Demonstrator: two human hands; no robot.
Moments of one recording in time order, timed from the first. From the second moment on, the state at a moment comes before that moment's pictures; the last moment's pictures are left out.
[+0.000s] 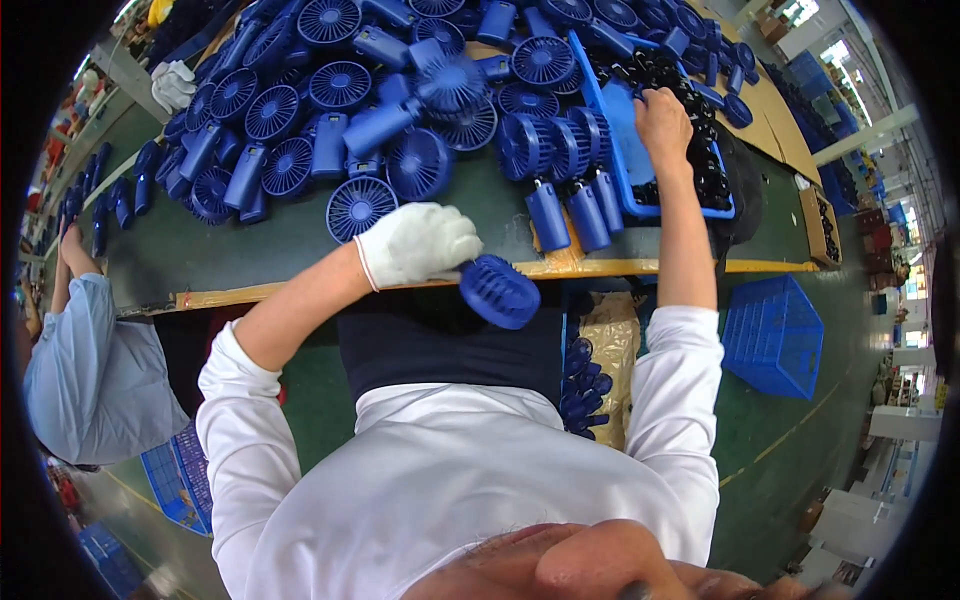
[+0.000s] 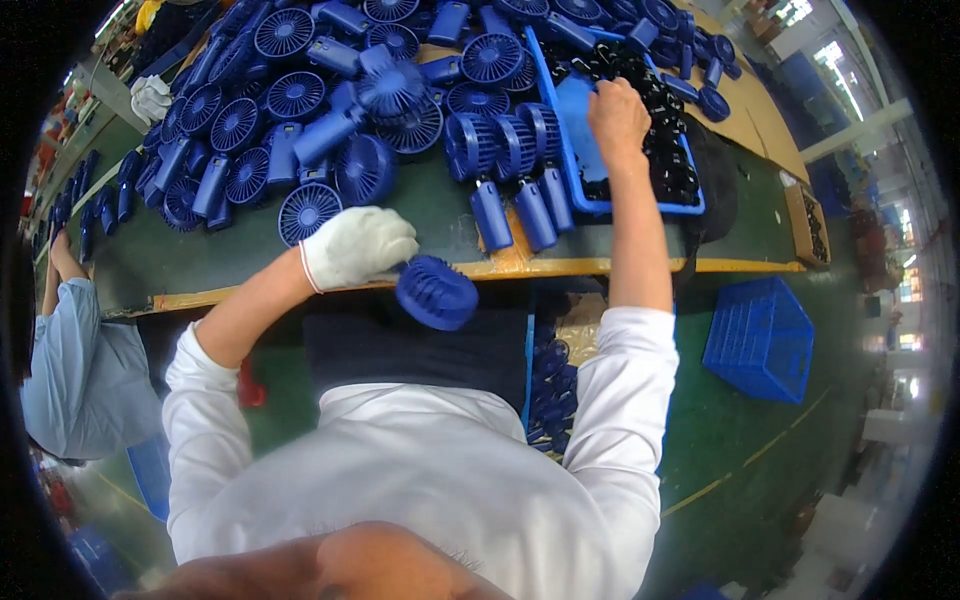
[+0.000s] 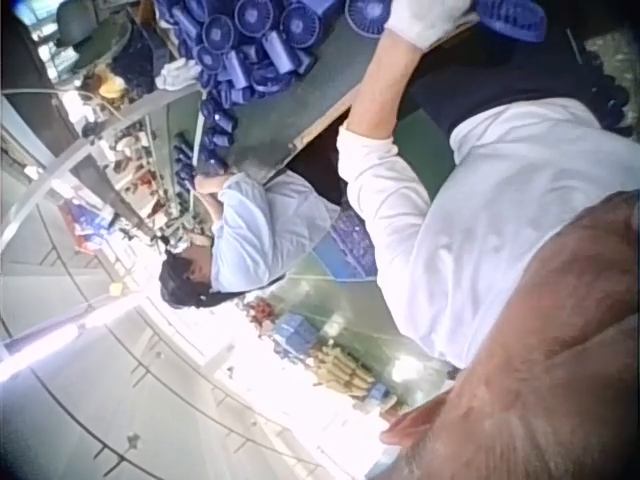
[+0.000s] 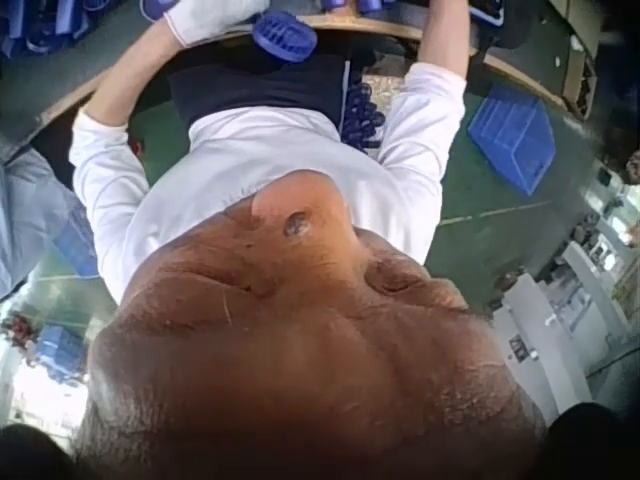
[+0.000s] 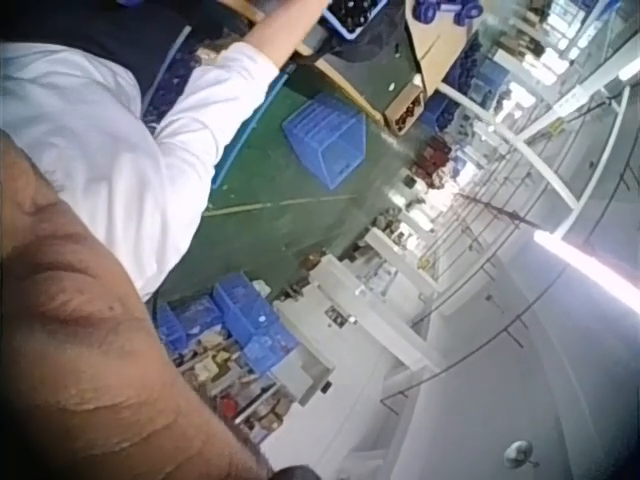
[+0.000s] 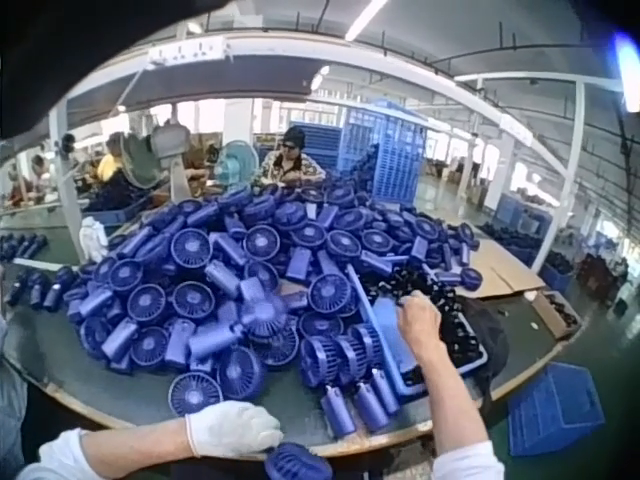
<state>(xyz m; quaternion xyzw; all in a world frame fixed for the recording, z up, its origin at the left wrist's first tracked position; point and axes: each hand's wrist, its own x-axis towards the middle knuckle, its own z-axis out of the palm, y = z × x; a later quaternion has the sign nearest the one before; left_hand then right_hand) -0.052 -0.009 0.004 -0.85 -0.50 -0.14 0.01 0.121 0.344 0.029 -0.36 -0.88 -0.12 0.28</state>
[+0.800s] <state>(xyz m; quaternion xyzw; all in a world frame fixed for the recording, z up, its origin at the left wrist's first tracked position) -0.020 -0.016 -0.022 -0.60 -0.65 -0.45 -0.11 0.172 0.197 0.038 -0.31 -0.59 0.52 0.53</state>
